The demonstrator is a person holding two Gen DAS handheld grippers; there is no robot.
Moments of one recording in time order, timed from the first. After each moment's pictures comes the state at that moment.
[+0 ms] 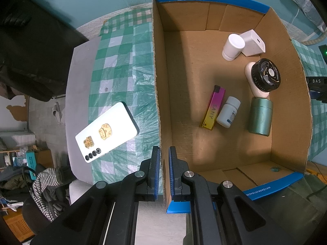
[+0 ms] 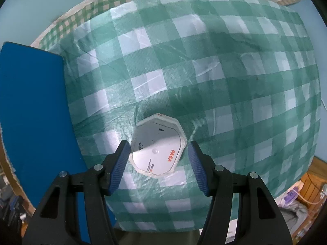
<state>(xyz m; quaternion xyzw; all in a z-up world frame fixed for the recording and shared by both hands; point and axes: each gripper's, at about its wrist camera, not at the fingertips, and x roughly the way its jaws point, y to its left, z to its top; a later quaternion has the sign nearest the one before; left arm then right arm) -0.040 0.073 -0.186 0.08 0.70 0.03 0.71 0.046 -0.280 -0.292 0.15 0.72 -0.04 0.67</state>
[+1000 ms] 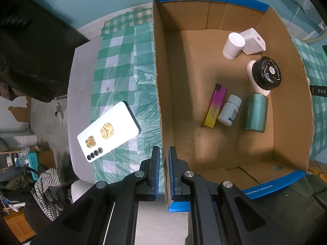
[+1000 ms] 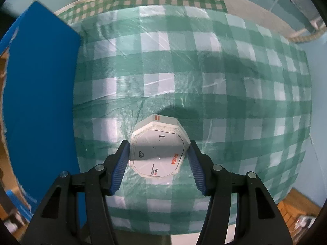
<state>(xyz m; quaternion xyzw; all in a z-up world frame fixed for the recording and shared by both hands) -0.042 0.071 -0.184 0.09 0.69 0.03 0.71 0.038 -0.263 -0.274 0.03 0.71 0.01 0.70</state>
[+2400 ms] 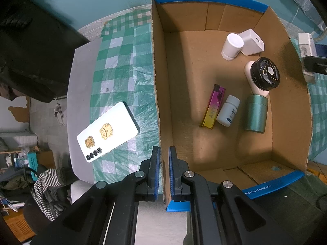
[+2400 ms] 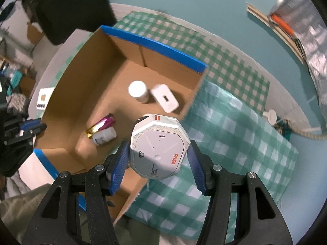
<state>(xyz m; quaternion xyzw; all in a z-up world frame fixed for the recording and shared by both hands) -0.041 0.070 -0.183 0.08 0.69 0.03 0.72 0.037 -0.123 -0.161 -0.14 0.62 0.21 0.74</state>
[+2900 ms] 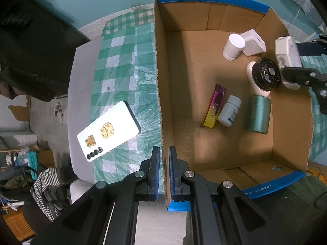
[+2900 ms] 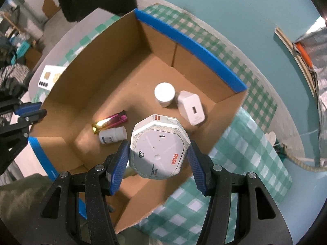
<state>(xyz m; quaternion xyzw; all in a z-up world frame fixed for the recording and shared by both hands) -0.042 0.072 -0.181 0.08 0.69 0.03 0.72 0.033 -0.075 -0.184 -0.22 0.61 0.25 0.72</state>
